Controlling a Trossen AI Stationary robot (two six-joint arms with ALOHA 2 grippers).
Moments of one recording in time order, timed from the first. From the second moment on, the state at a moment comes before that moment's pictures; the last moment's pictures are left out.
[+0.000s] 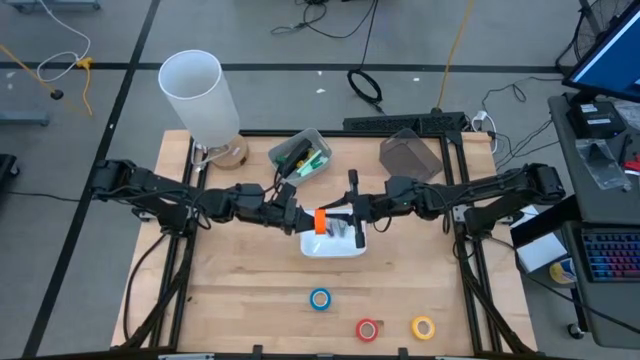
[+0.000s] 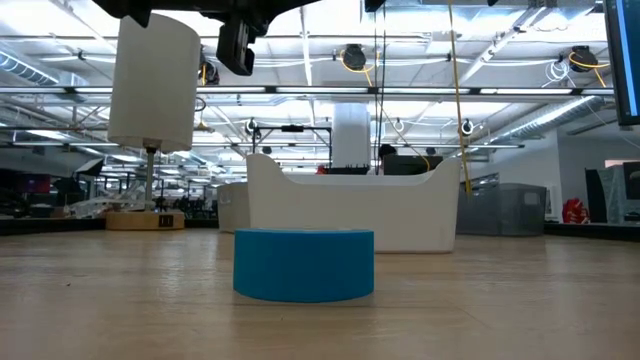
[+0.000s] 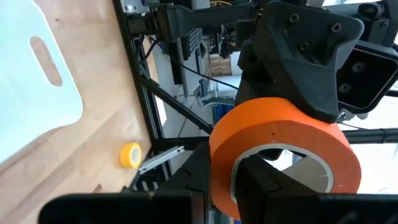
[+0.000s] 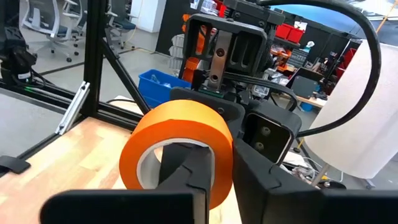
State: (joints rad) left arm -0.10 1.38 0.80 0.52 0.05 -1.45; right arm 0.09 1.39 0.96 0.40 -0.02 -0.27
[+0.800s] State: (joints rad) left arm -0.07 1.38 0.80 0.39 0.06 -1.20; right arm 0.09 1.35 0.96 0.20 0.15 -0.28
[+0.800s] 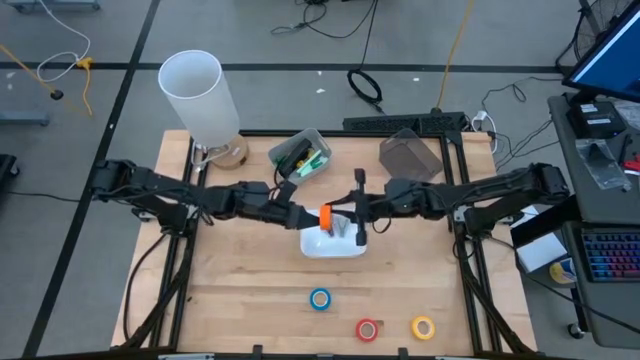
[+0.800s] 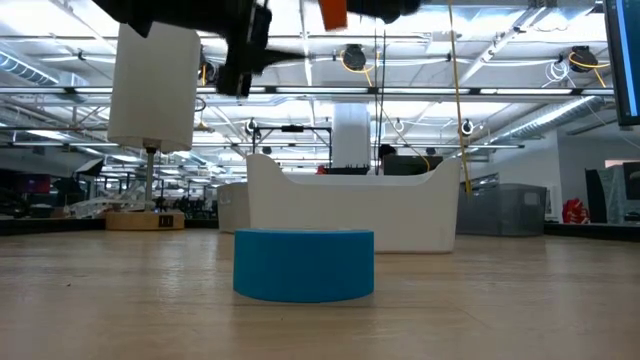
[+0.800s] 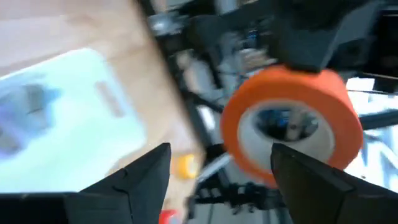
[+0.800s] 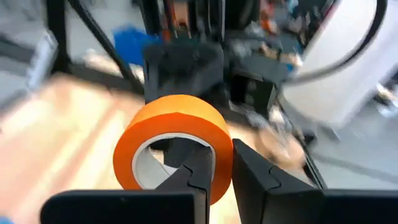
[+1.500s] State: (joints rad) left arm -0.06 1.38 0.79 0.18 0.00 -1.12; right arm -0.52 1.27 0.96 -0.52 0.47 -0.28
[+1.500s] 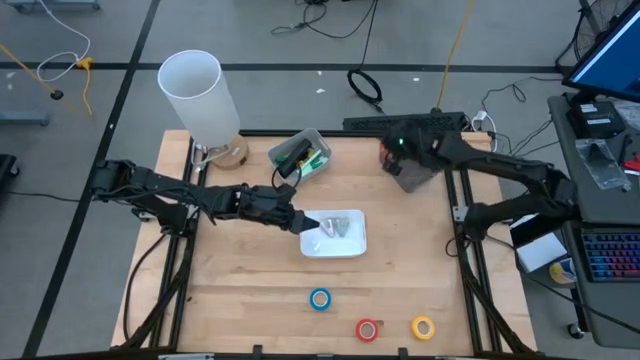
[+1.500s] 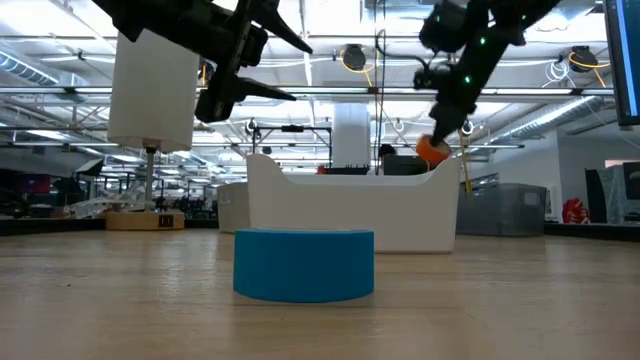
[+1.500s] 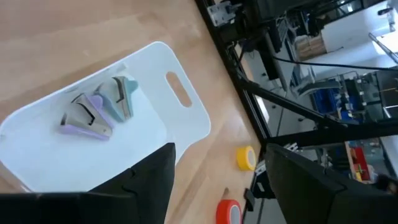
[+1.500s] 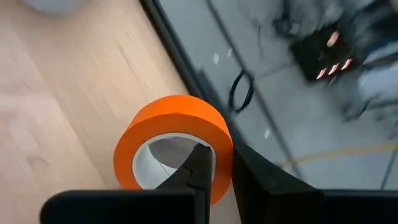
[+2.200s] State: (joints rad) left arm -0.06 1.38 0.79 0.16 -0.01 -1.10; right arm -0.82 1.58 0.96 -0.51 0.36 -0.32
